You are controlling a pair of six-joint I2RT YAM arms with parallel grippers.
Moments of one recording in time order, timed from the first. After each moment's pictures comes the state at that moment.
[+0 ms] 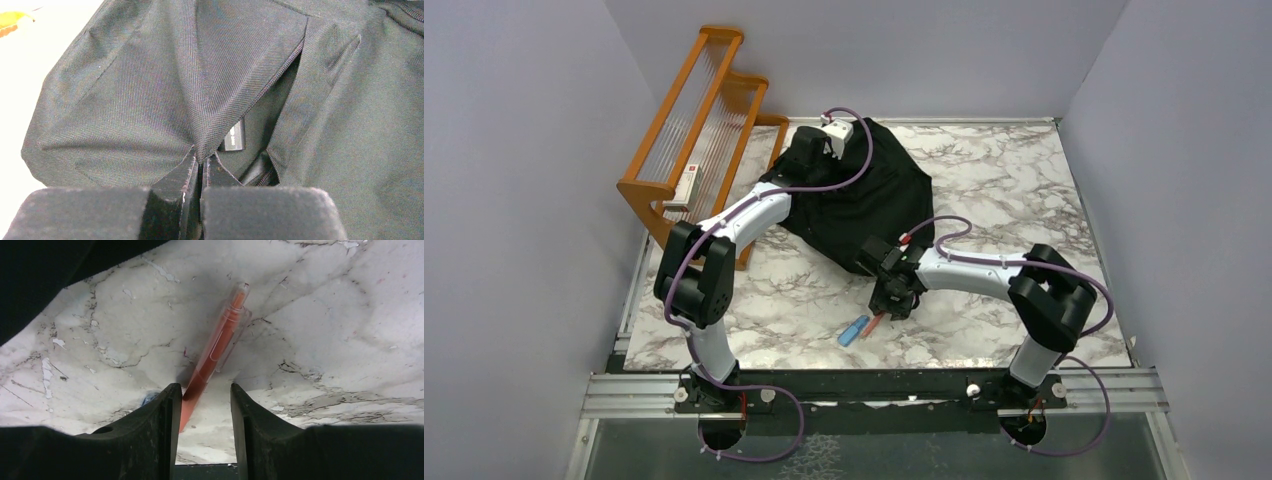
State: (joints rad) left arm -0.45 1.80 1.36 -0.09 0.03 0.05; right arm 0.94 1.72 1.05 -0.70 0.14 1.25
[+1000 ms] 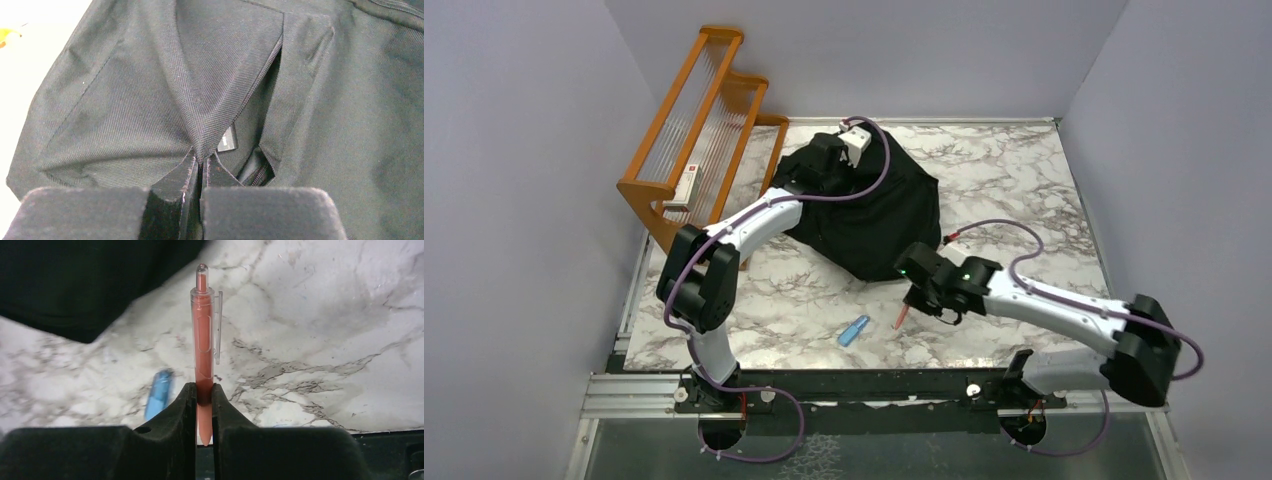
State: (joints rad) left arm -0.52 1.79 1.35 -0.10 -0.03 0.08; right arm 0.96 1.34 0.87 -0.76 0.32 1.39
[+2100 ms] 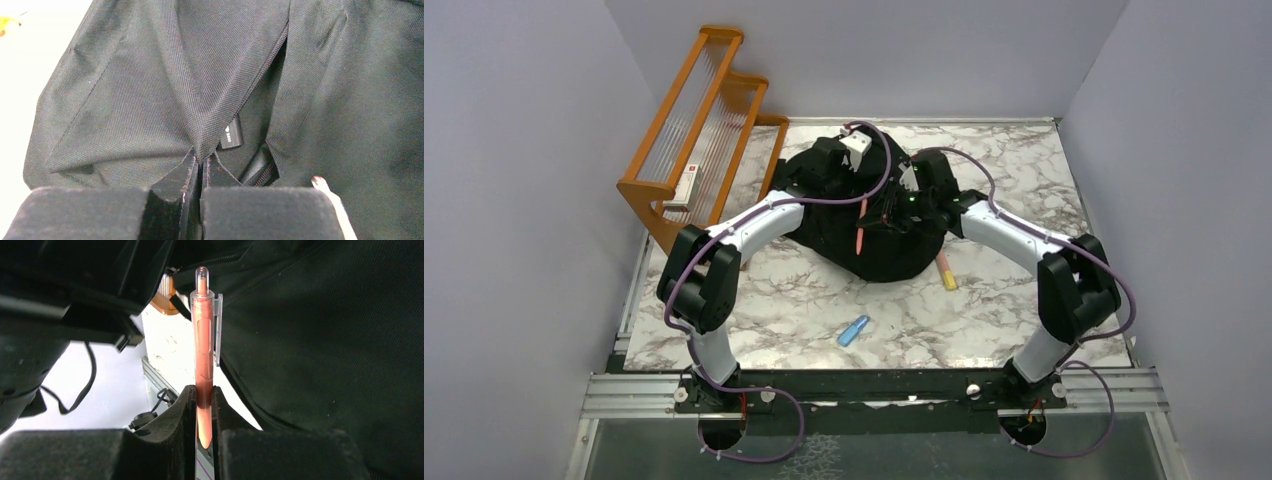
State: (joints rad) left arm -0.55 1.79 1.33 -0.11 -0.08 0.08; right arm 0.53 1.65 1.17 -0.17 -0.49 0.88
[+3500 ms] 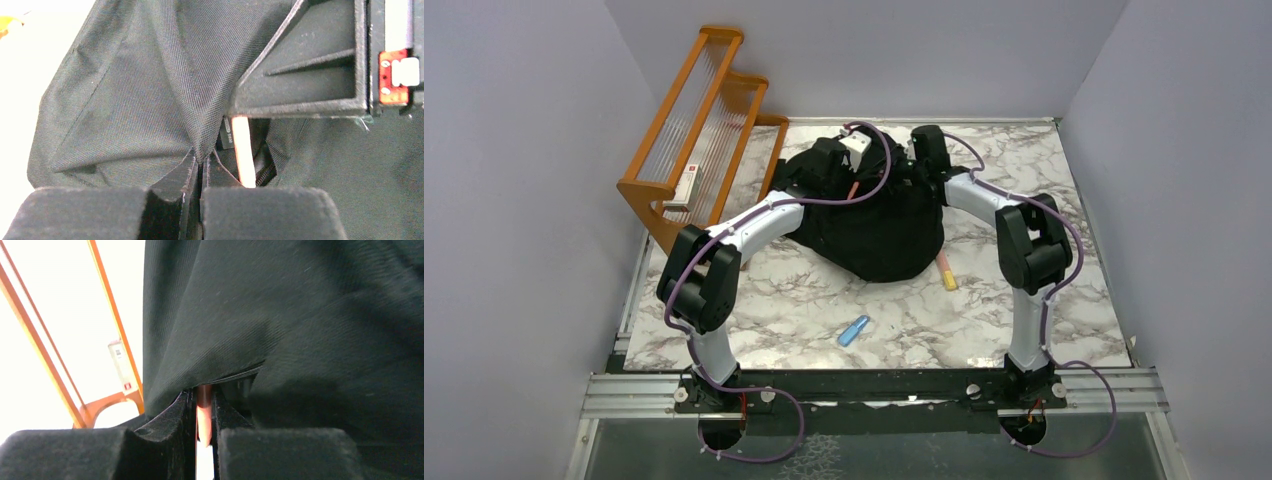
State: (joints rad) left arm -0.55 1.79 1.33 -0.10 -0.08 0.08; right arm 0.39 2.06 1.48 0.04 -0.53 1.17
